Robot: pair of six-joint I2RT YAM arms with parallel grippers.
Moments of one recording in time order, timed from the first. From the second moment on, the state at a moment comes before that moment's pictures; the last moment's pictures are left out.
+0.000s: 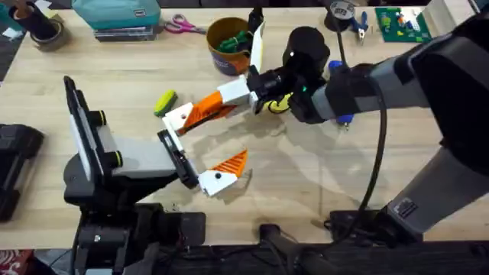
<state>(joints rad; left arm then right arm) 0.01 0.01 0.01 -0.11 1.04 0.04 0.57 1.94 0.84 1.14 -1.36 1.41</state>
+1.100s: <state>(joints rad) 0.01 0.01 0.01 -0.11 1.04 0.04 0.58 1.94 0.82 1.16 -1.34 1.41</state>
